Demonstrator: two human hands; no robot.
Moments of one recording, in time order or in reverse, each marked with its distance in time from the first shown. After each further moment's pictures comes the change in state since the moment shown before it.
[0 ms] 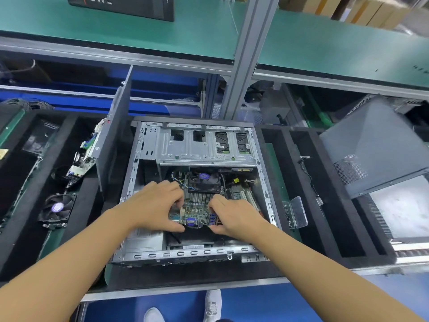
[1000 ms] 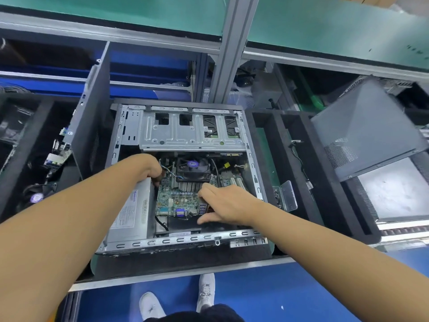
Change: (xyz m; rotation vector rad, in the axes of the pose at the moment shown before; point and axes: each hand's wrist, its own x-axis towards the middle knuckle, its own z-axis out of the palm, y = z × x) left_hand 0.088 -0.016 -0.012 -0.549 -0.441 -0.795; right_hand -0.009 0.013 -0.010 0.030 0.013 -0.202
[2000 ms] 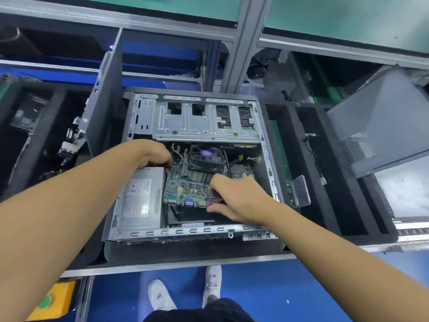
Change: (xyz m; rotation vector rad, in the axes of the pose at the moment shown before) left_hand -0.001 -0.022 -0.016 -0.141 -0.009 0.061; right_hand -0.003 -0.018 -0.012 0.085 0.030 0.118
